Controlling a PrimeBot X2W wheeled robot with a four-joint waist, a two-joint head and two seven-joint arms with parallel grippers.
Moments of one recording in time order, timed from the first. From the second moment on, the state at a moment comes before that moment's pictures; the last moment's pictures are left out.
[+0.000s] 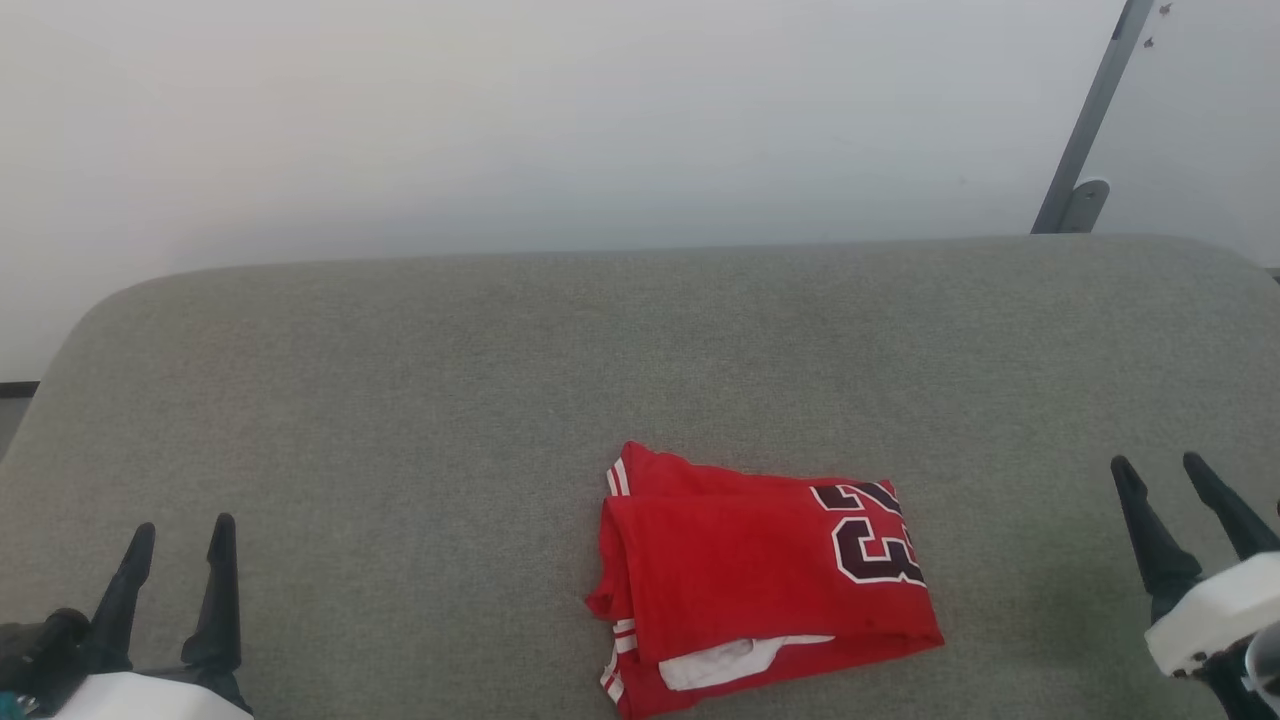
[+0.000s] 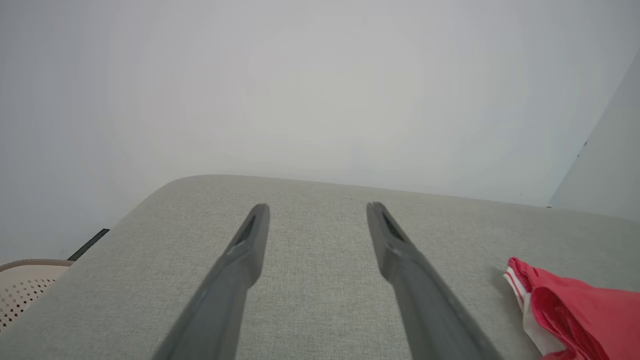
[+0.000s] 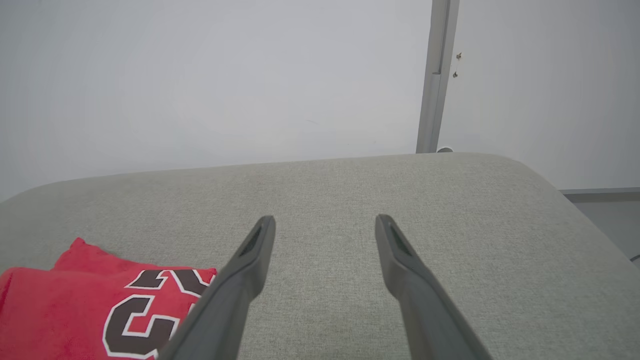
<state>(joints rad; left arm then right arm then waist) 0.06 0.33 0.11 0.18 -0.47 -0.12 -0.26 -0.14 -0.50 0.16 0.36 0.66 0.13 -0.17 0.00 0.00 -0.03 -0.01</state>
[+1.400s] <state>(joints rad) 0.08 0.34 0.09 0.16 -0.48 -0.11 -0.25 -0.03 -0.42 0.10 0.28 0.60 0.13 -0.16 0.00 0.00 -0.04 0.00</state>
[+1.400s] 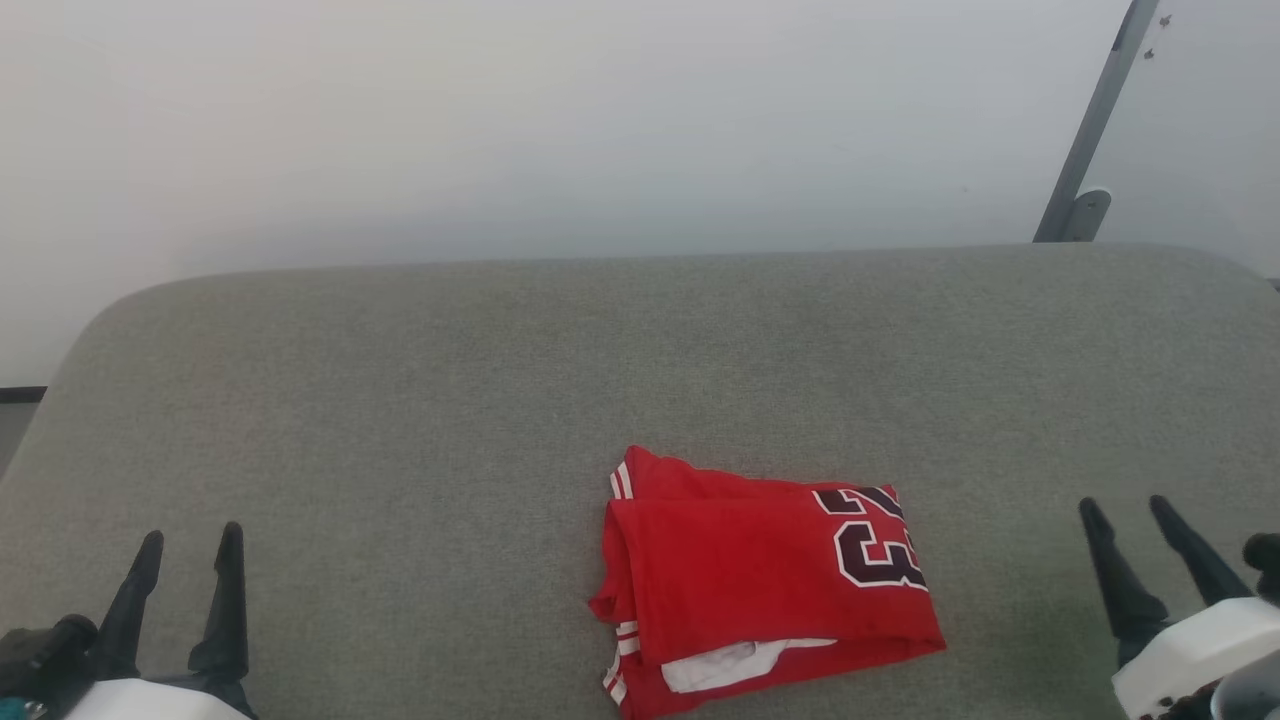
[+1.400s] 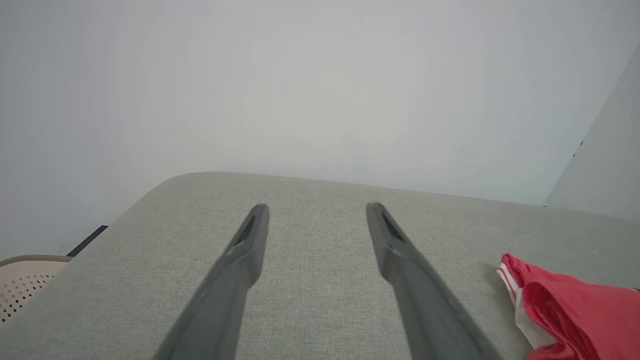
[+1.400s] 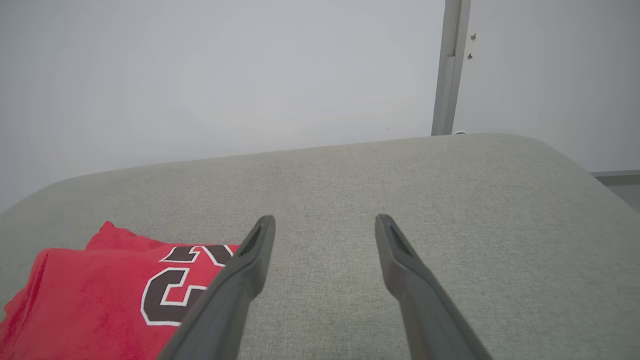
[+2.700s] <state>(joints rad) 0.00 0.30 0.00 0.20 -0.50 -0.11 -0.25 -0.28 -0.43 0.28 0.47 0.69 0.13 0.47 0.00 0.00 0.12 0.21</state>
